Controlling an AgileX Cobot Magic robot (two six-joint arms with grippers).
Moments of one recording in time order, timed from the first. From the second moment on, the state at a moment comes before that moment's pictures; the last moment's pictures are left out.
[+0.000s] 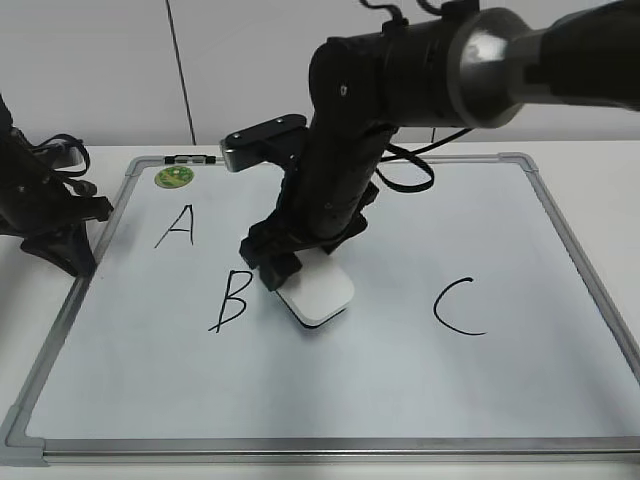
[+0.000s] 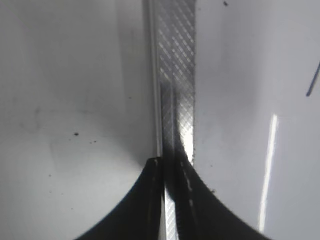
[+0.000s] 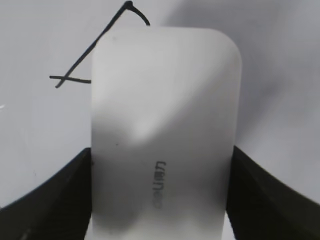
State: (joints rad) left arm 0.01 2.21 -1.55 -0.28 0.96 0.17; right arm 0.63 2.07 -1.65 0.12 0.93 -0.14
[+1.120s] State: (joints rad) left arm 0.01 2.21 -1.55 -0.28 0.96 0.17; right arm 0.66 2.25 -1.66 0.08 0.53 -0.14
